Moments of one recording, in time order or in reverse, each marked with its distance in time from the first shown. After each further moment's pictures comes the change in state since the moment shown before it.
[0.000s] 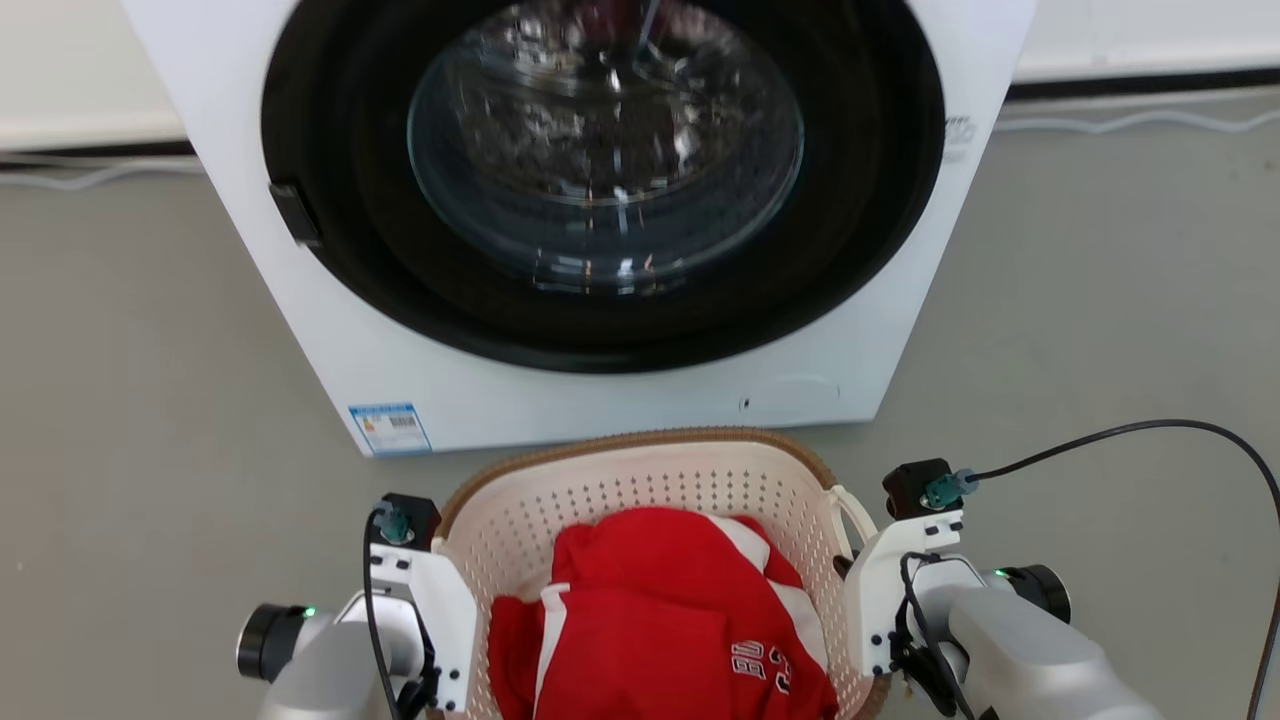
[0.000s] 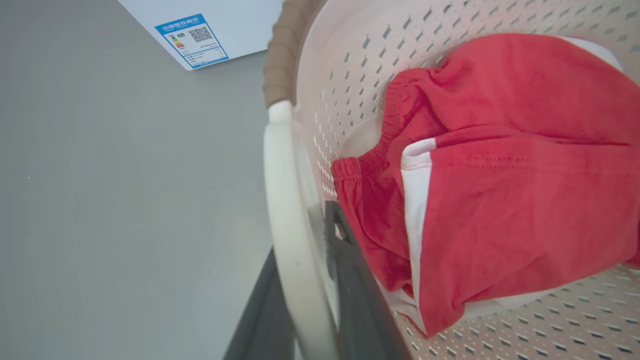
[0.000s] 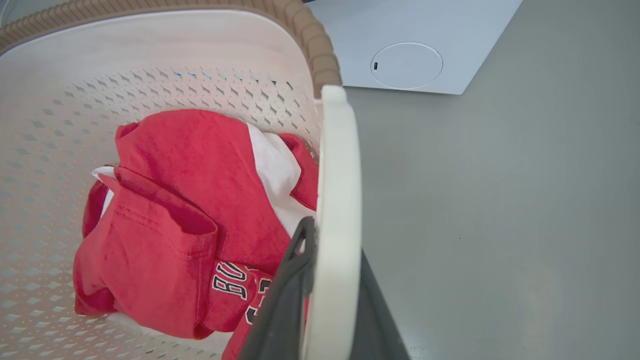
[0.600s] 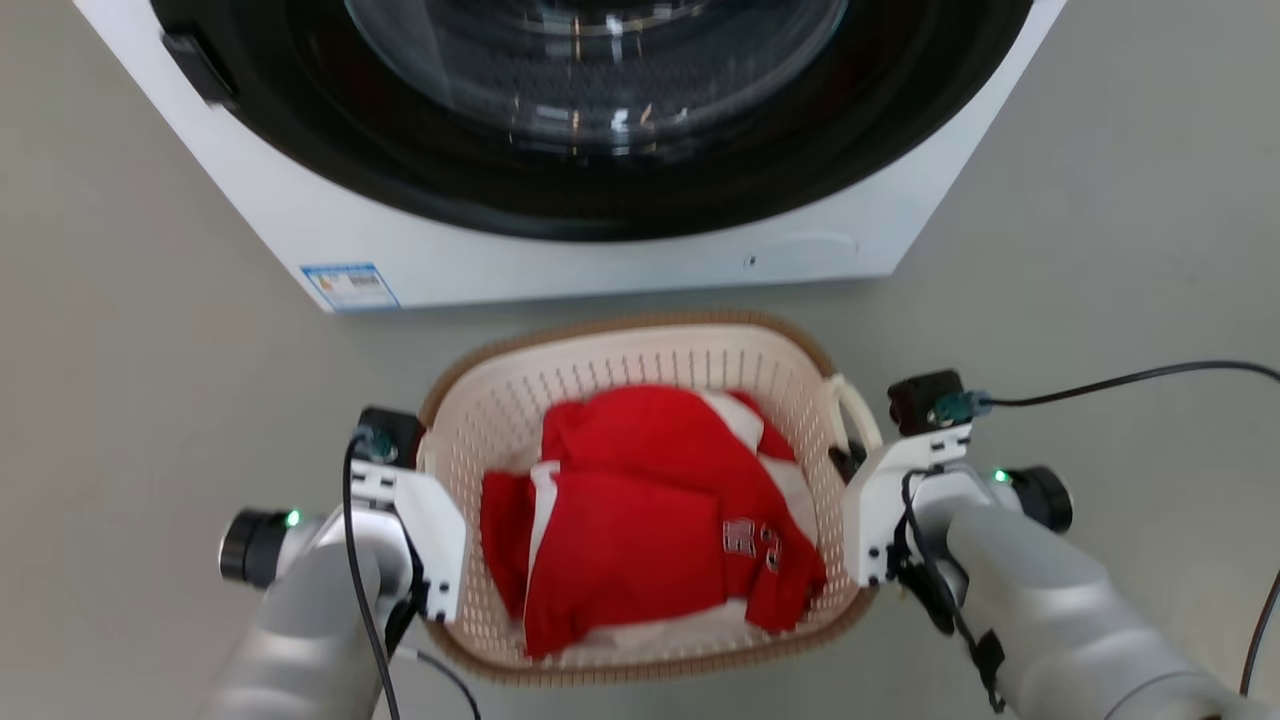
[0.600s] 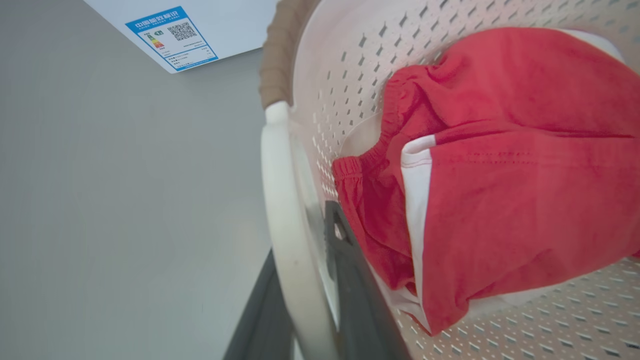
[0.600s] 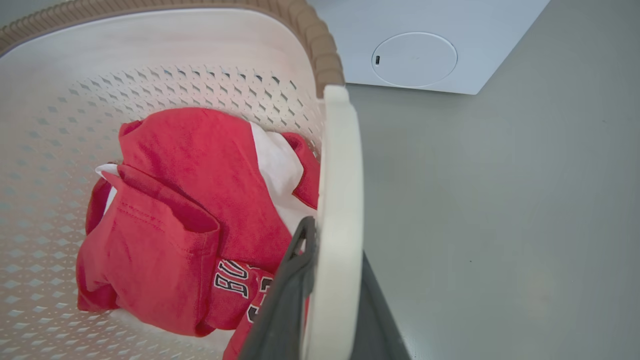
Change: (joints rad) left arm -0.114 0.020 -0.030 -0.007 0.000 0.018 -0.123; right arm -0.124 -0.006 0.049 -0.004 0.021 -0.001 -0.121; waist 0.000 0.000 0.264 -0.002
